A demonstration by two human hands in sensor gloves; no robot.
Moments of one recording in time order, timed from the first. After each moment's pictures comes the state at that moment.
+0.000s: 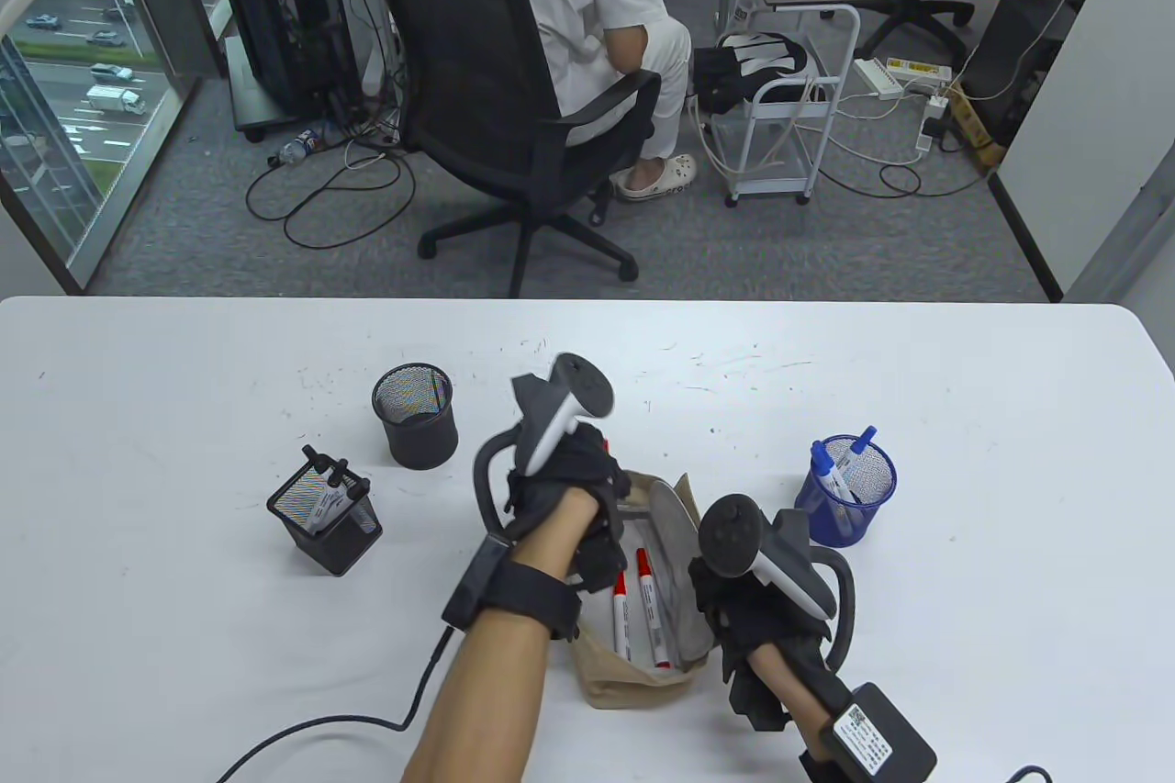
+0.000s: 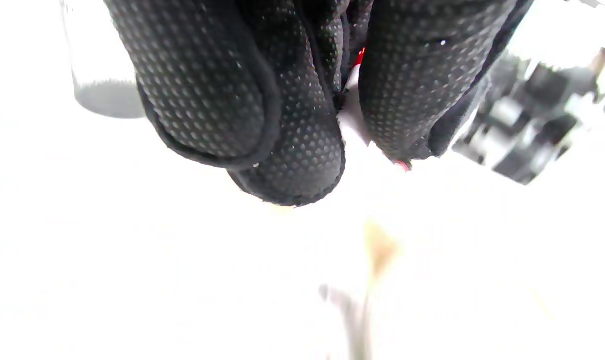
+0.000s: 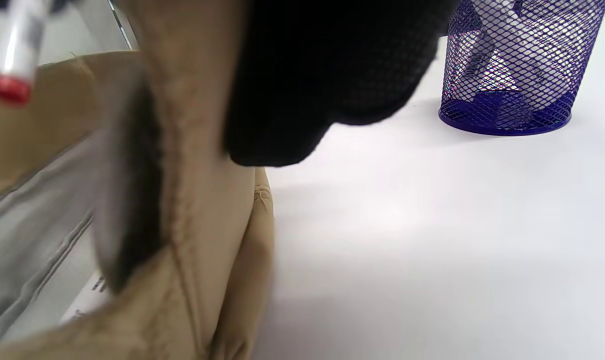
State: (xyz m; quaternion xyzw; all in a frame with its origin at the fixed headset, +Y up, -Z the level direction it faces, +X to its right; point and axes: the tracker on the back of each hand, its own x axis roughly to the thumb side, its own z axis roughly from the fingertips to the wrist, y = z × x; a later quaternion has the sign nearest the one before) left_hand -0.085 -0.616 -0.429 -0.17 0.11 0.22 0.95; right_hand 0.130 -0.698 -0.332 0.01 0.14 0.98 0.11
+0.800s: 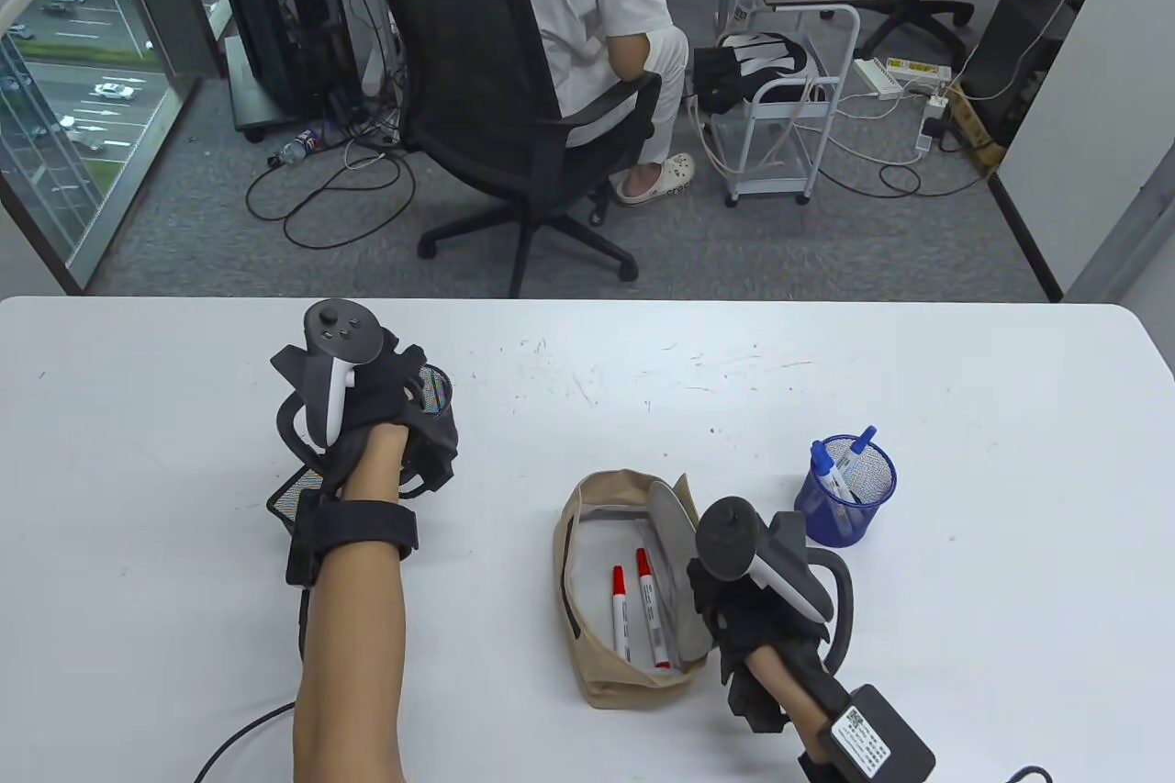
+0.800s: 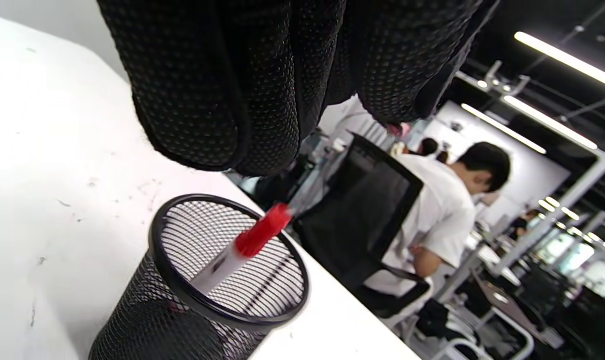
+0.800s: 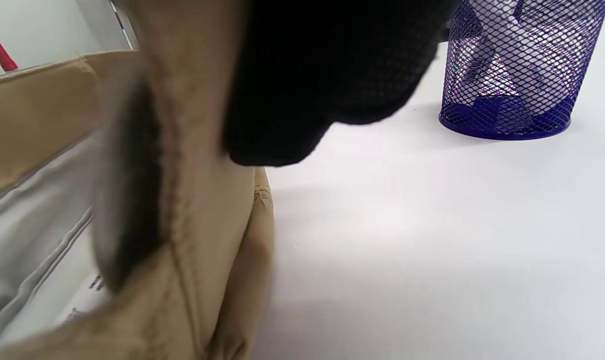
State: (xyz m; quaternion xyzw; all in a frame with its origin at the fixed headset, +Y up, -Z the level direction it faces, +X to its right) left_hand -0.237 -0.614 -0.464 0.03 0.22 0.28 0.93; right_hand 0.129 -0.699 -0.331 0.01 0.13 0.99 0.11
